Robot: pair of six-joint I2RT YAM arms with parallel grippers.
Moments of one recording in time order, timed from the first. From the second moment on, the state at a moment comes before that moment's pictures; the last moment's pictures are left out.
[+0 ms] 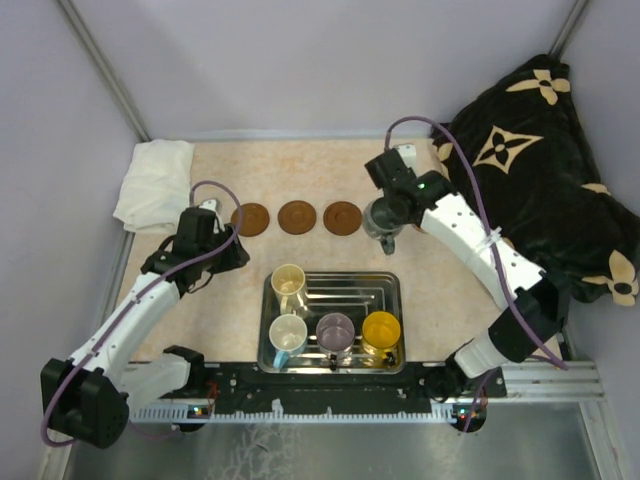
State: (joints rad) left arm -0.32 1.03 0.77 -0.52 -0.03 -0.48; right arm 0.64 1.48 1.46 -1.00 0.54 0.41
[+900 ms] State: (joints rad) left arm -0.32 1.11 0.77 -0.44 0.00 -0.48; right arm 0.22 1.93 1.87 -1.06 0.45 0.13
